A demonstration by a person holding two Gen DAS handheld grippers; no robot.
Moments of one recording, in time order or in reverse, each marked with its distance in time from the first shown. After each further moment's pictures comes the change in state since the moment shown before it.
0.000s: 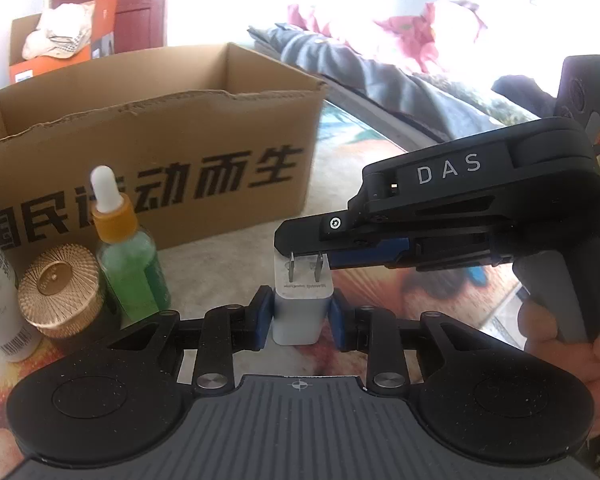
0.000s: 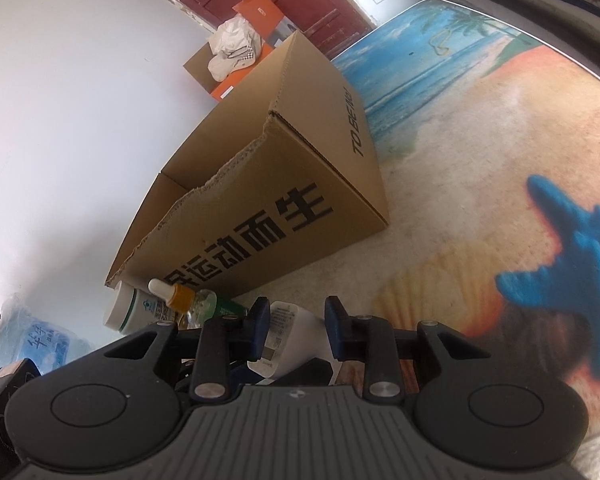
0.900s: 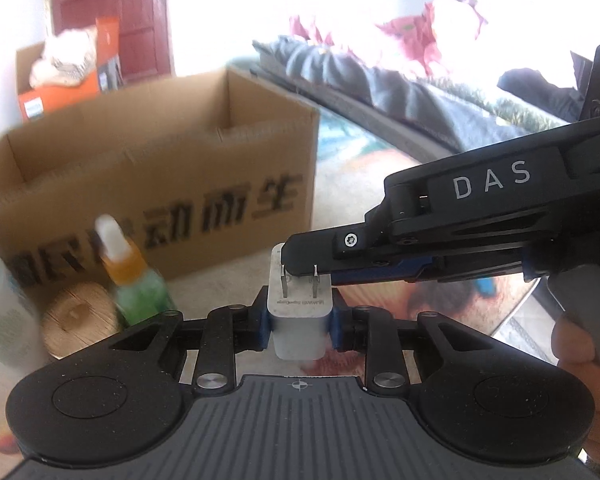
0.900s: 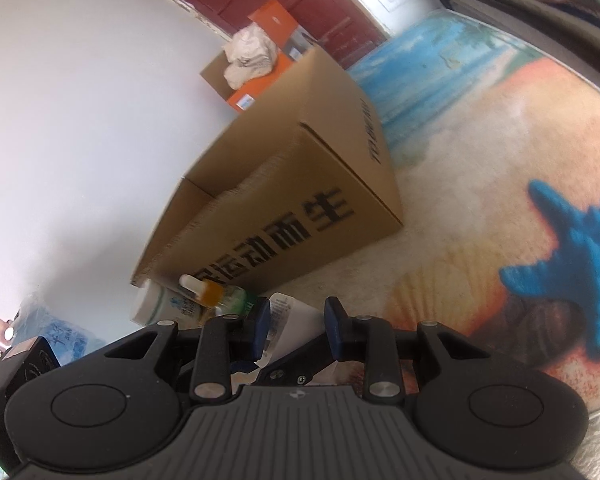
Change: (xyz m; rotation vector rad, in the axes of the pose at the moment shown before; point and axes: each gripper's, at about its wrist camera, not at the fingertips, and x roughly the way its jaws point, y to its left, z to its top) left arm -0.008 -0.015 0.018 0.055 -0.042 0.086; right arm -0.022 0.021 0.002 -0.036 -0.044 0.066
